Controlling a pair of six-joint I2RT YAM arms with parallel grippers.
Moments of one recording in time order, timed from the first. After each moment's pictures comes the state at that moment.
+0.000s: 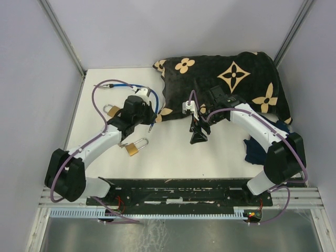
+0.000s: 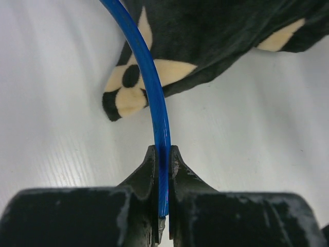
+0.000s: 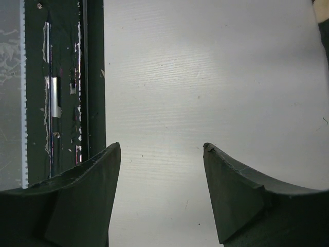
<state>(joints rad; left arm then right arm) -0.49 1.38 0.90 -0.10 0.00 -0.33 0.47 1.56 1.27 -0.90 -0.85 -0.78</state>
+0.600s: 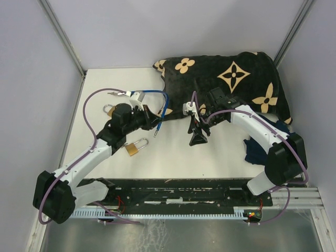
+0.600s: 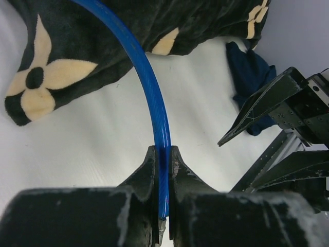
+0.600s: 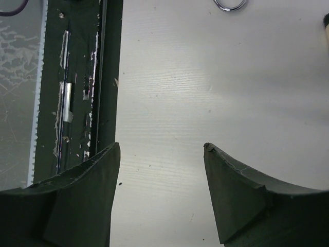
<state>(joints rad) -0.49 1.12 0.75 0.04 0.29 -0.50 0.47 1.54 1.24 -0.89 -0.93 -0.81</state>
